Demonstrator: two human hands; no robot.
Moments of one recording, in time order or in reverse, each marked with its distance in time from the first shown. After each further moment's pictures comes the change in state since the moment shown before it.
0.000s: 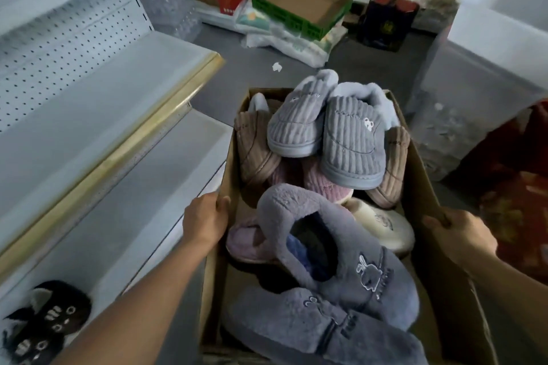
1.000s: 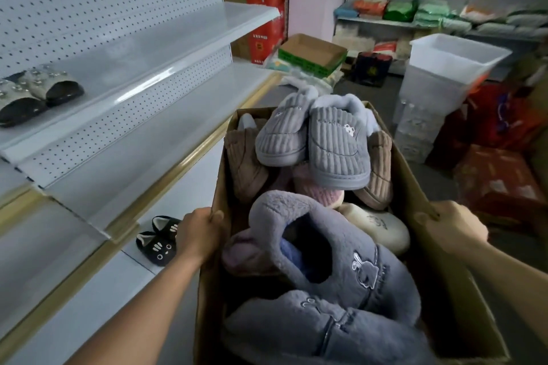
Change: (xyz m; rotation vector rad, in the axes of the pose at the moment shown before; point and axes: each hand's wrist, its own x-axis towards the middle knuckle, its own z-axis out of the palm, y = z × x) left_hand -0.465 -0.328 -0.216 -0.063 0.111 0.093; right_hand -0.596 0.015 -0.026 0.008 0.119 -0.048
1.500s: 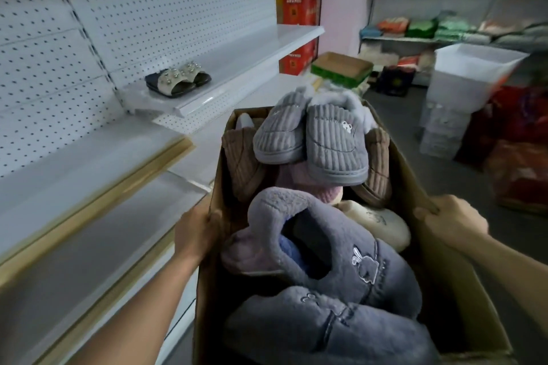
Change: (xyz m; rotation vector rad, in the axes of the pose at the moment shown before) left_hand -0.220 -0.233 -0.172 0.020 0.146 0.056; right_hand -0.325 -0.068 0.039 0.071 0.011 -0.138
